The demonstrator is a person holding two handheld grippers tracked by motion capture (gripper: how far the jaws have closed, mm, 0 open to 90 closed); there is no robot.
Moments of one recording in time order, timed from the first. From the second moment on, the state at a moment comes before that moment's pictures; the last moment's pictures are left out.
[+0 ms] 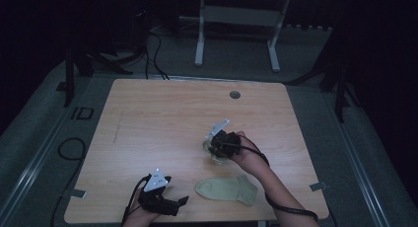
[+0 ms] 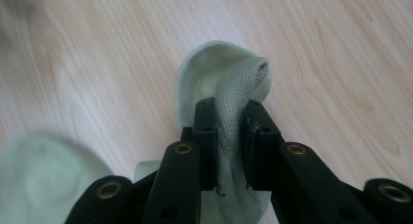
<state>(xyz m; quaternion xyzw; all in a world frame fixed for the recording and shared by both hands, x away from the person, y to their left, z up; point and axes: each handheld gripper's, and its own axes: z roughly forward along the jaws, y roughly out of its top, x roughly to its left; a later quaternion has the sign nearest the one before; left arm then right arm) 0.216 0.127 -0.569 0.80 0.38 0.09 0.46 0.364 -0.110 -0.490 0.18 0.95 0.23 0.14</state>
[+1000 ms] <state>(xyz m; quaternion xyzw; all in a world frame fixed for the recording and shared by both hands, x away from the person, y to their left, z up) 0.290 0.054 -0.523 0.84 0.28 0.10 0.46 0.364 -0.159 -0.486 0.22 0.94 0.26 0.10</state>
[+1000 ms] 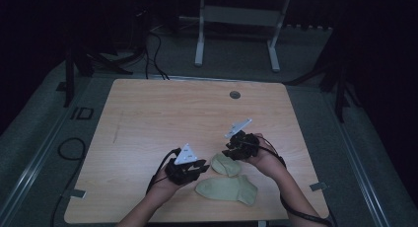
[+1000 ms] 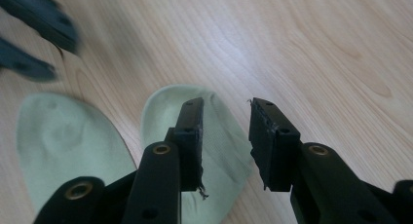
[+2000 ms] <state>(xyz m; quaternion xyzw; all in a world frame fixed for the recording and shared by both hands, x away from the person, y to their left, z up) 0.333 0.035 -0.564 0.86 0.33 0.10 0.37 0.373 -0.196 -0.498 0.30 0.91 0.25 0.12</state>
